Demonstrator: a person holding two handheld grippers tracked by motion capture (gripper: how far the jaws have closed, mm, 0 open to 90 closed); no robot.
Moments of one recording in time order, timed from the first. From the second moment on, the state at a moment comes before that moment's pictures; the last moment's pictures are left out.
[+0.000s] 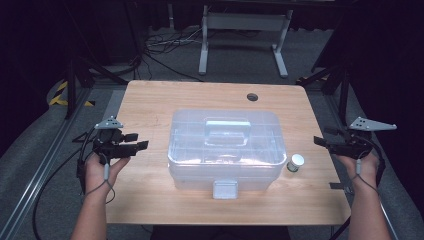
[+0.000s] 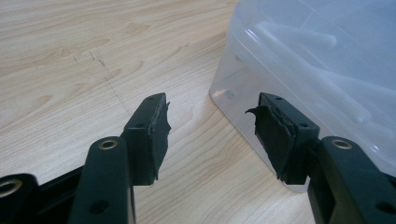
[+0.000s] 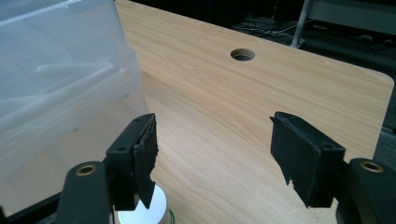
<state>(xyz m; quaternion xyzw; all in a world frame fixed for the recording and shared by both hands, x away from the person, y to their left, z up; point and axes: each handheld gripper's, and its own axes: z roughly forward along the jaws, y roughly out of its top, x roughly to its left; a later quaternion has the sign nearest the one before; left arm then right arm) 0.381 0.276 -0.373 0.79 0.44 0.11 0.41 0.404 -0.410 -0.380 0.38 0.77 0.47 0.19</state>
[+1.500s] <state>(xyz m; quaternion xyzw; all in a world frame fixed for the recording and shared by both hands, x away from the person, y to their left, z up) 0.376 0.245 -0.307 0.81 0.37 0.10 0.44 0.406 -0.400 -0.384 0.38 0.78 0.46 0.19</state>
